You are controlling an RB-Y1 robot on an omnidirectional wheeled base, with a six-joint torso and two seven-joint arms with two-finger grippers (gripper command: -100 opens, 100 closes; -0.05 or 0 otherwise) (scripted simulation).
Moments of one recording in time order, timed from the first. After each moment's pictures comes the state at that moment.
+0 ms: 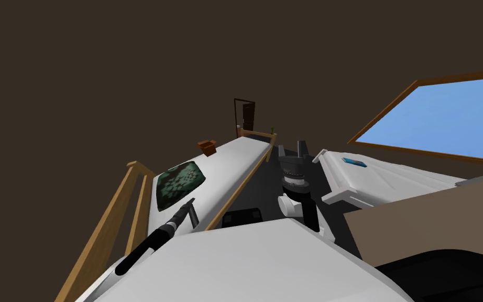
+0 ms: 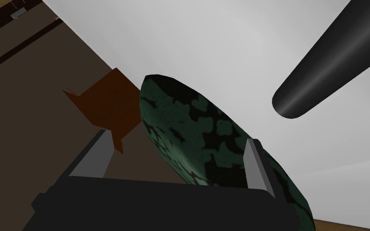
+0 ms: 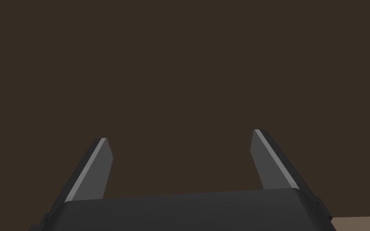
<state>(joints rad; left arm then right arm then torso) 0.75 0.64 -0.04 -1.93 0.32 0.23 -0.31 0.50 -0.05 0.05 -2.38 0.03 -0.59 -0.11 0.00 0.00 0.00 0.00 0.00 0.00</state>
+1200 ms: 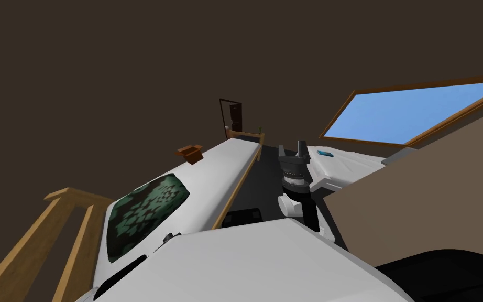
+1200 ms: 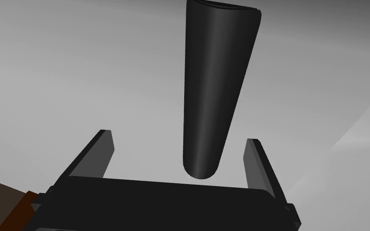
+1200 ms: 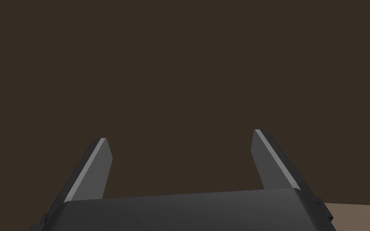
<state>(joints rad) 0.82 0.89 -0.18 -1.76 0.44 0.45 -0.28 0.50 -0.05 0.05 -2.38 0.03 -0.59 -0.11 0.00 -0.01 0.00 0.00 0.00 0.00</state>
